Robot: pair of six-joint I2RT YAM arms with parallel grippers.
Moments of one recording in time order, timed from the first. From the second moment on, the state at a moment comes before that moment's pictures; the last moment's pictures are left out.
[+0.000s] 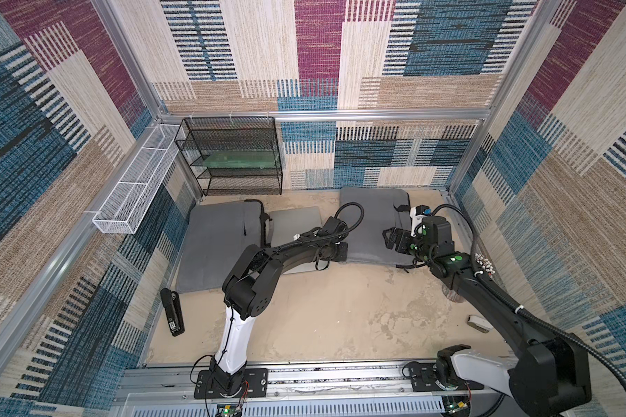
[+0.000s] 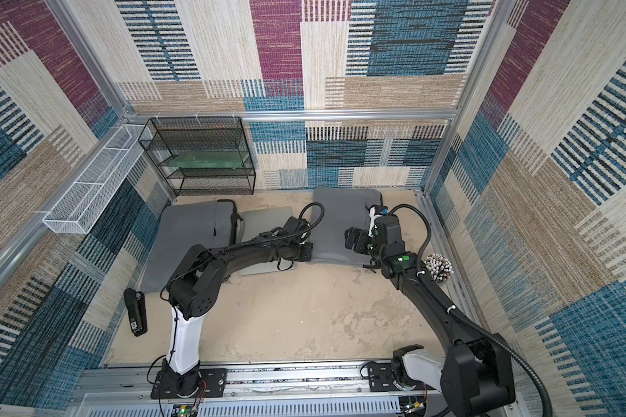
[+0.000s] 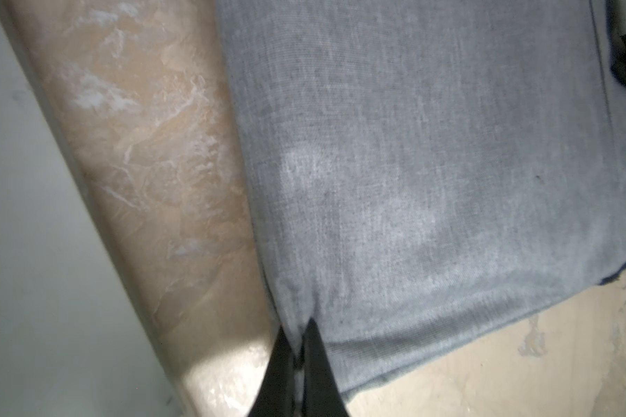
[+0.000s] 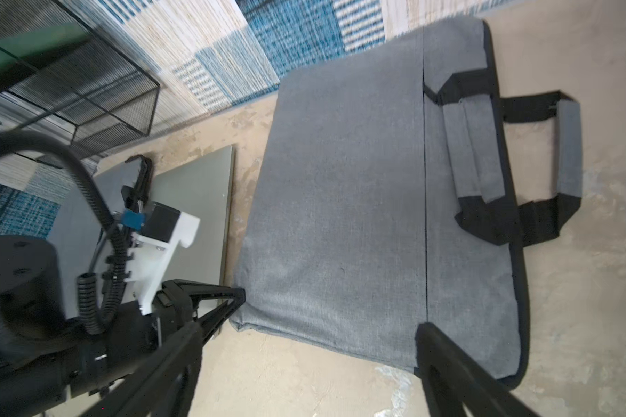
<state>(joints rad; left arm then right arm) -0.69 2.08 1.47 -0.36 0.07 -0.47 0.24 1.21 0.85 -0.25 -0.11 0.45</state>
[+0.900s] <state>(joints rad) -0.57 2.07 1.59 -0.62 0.06 -0.32 0.39 1.30 0.61 -0.29 0.06 0.49</state>
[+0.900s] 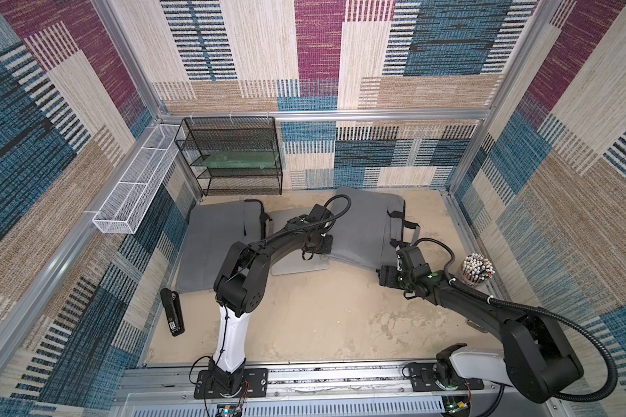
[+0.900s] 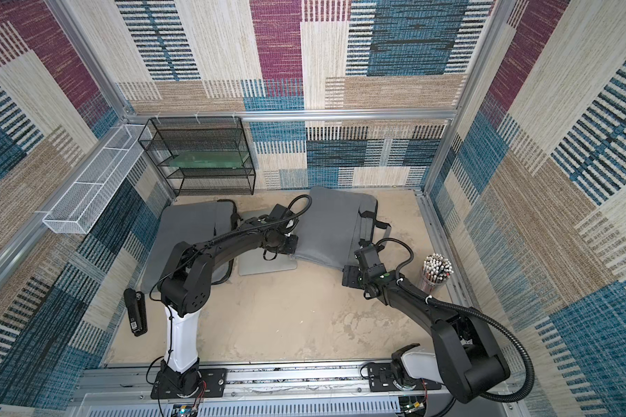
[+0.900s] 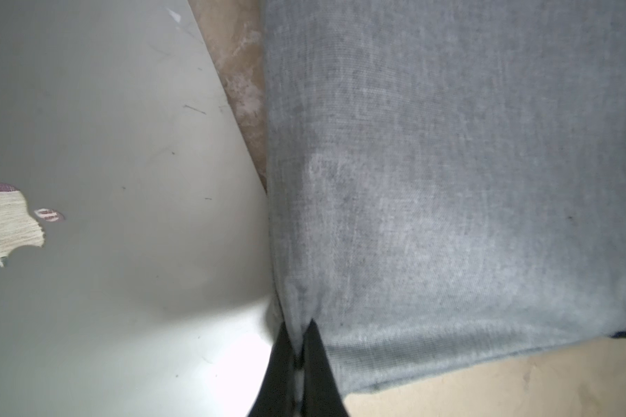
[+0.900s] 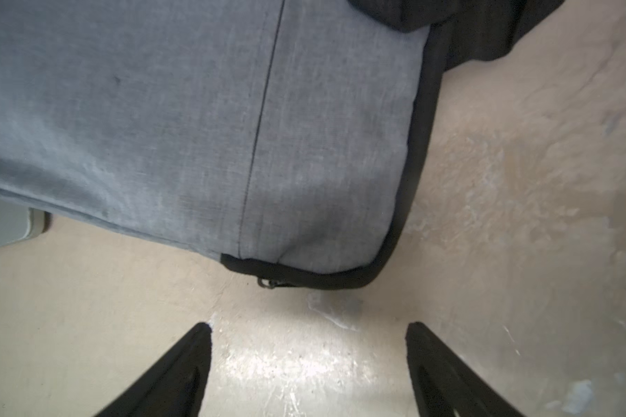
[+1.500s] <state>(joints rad) -0.57 2.07 1.60 -0.63 0.06 -0.32 0.43 1.41 0.64 -0.22 0.11 0.49</state>
